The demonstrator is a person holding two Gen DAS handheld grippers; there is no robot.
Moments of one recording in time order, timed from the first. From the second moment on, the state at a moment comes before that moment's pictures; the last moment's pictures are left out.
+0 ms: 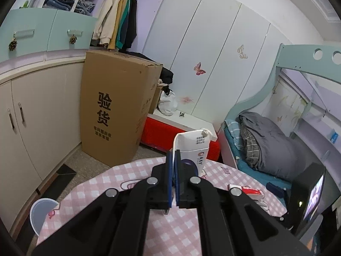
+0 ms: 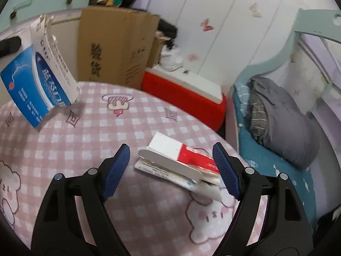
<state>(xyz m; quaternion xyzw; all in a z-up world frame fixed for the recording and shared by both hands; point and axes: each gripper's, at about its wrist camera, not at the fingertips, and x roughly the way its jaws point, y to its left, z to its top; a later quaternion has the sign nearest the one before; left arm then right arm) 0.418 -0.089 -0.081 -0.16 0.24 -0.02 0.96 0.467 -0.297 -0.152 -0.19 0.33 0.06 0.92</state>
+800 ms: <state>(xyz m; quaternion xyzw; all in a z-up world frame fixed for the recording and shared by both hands) 0.380 -0.077 -0.073 -0.13 0.24 -0.03 0.96 0.415 -0.283 -0.145 -0.11 0.36 0.09 0.92</state>
